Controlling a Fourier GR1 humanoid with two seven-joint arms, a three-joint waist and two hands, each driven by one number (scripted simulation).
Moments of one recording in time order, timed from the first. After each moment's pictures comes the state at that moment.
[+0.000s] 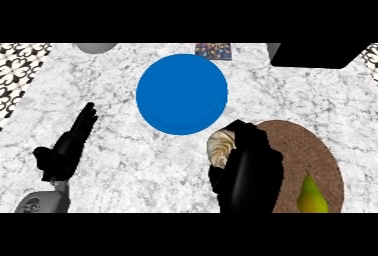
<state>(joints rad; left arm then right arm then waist) -0.09 0.22 0.03 -1.33 0.02 -0.05 -0.12 -0.30 -0.02 0.72 -1.81 1.66 -0.08 1.24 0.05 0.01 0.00</state>
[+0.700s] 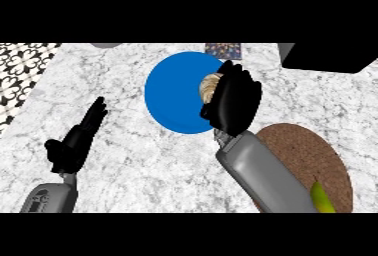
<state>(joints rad) -0.14 0.21 0.01 -1.32 0.01 -0.06 -0.11 -0.72 -0.01 0.47 -1.33 1.35 -0.19 1.19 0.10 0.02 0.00</state>
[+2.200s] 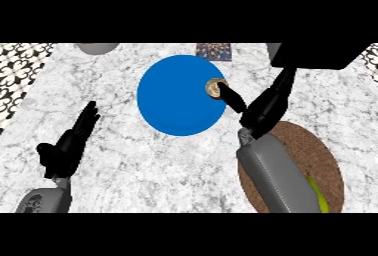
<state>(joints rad) -0.11 0.22 0.04 -1.31 0.02 -0.06 -0.12 -0.58 0.00 0.27 -1.20 1.24 -1.12 1.12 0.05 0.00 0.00</state>
